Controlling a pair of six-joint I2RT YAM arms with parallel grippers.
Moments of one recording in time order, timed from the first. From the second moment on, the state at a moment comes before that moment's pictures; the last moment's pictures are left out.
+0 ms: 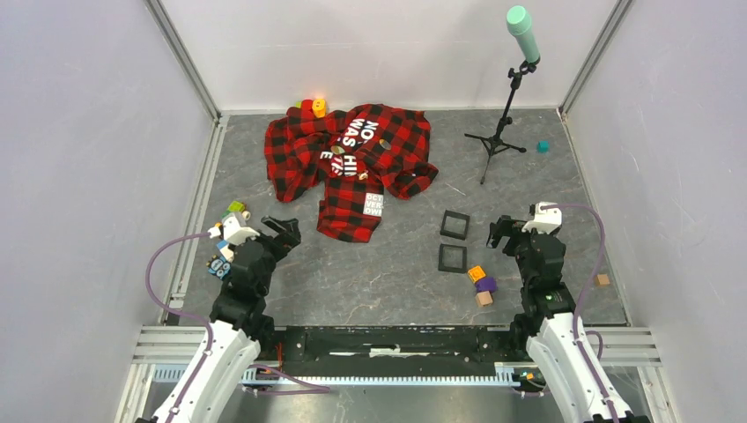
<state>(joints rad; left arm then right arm) -0.27 0.38 0.20 -0.11 -0.35 -0.75 0.10 0.50 0.18 0.04 0.13 0.19</state>
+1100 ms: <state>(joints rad) -0.30 1.28 0.53 0.21 0.16 -0.59 0.38 1.28 0.65 0.15 -0.13 0.18</state>
